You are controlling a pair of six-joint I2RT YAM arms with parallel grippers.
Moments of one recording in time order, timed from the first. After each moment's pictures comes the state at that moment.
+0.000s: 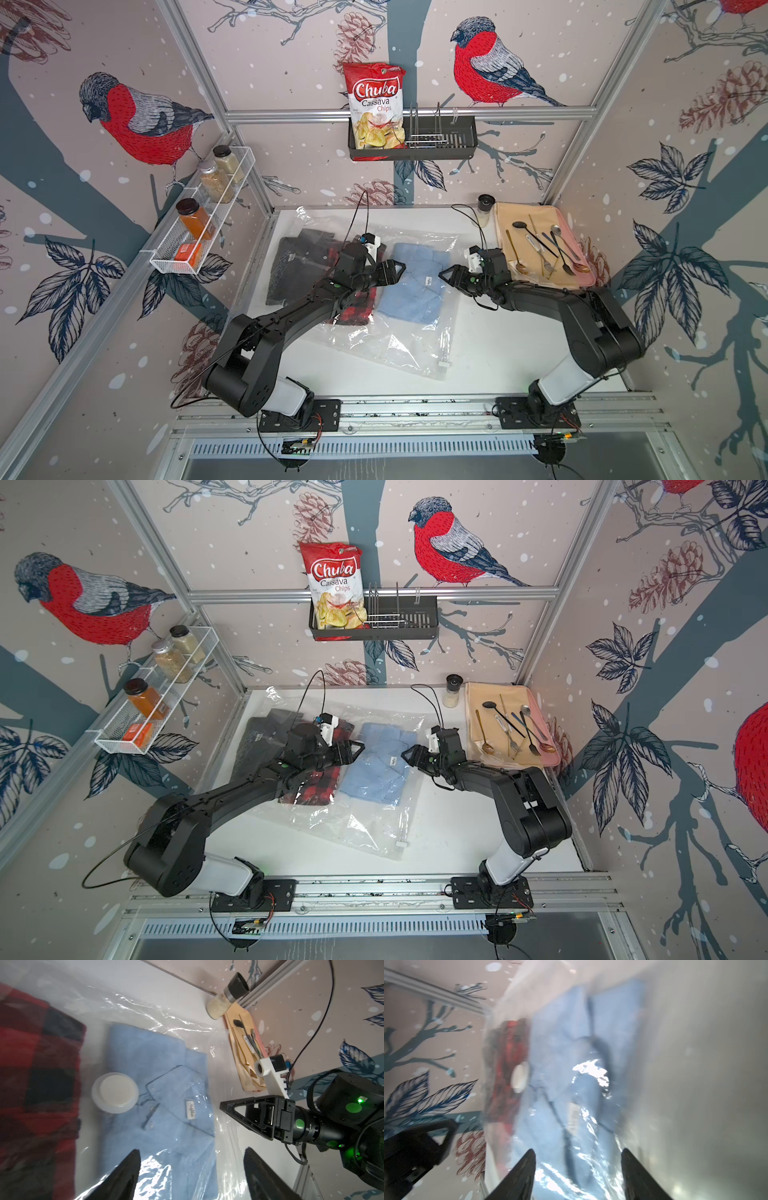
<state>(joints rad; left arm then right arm) -0.47 1.46 0.79 0.13 0.31 -0.59 0.32 1.67 0.68 0.24 -0.48 0.70</state>
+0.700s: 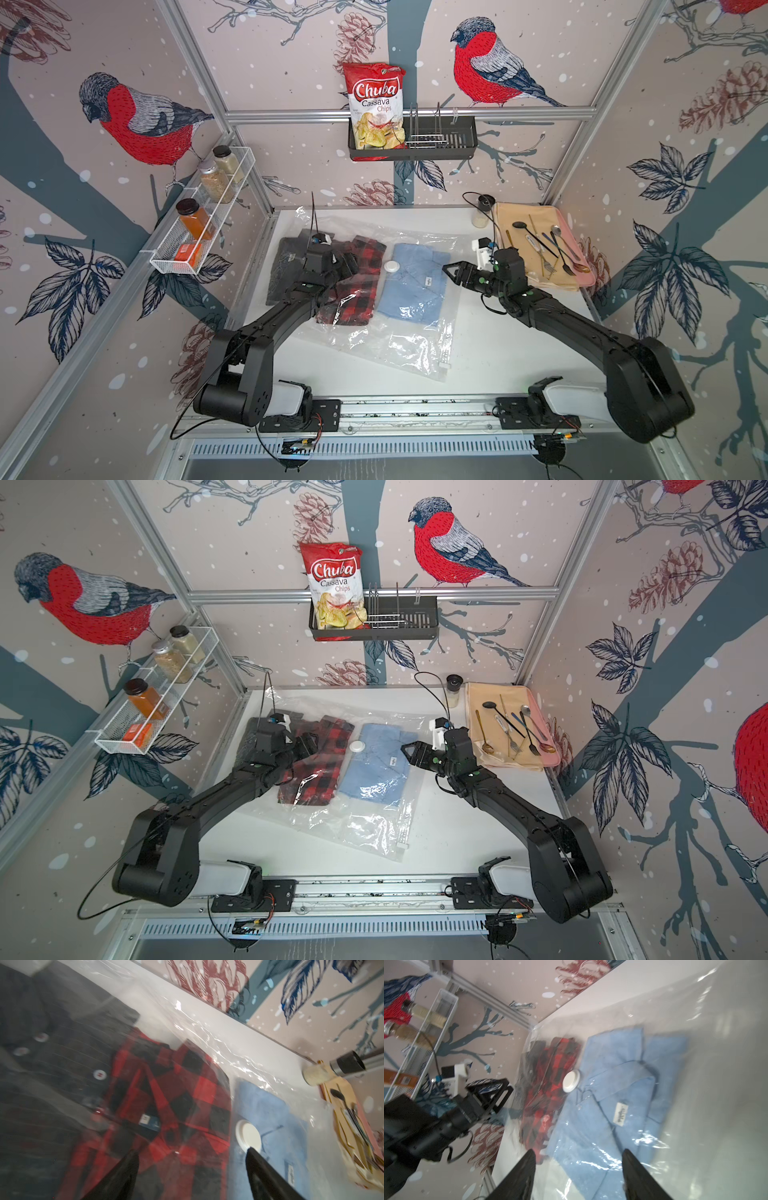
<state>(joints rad) -0.17 1.40 0.76 0.06 0.03 -0.52 0.46 1.33 0.67 0.17 -0.48 0.66</state>
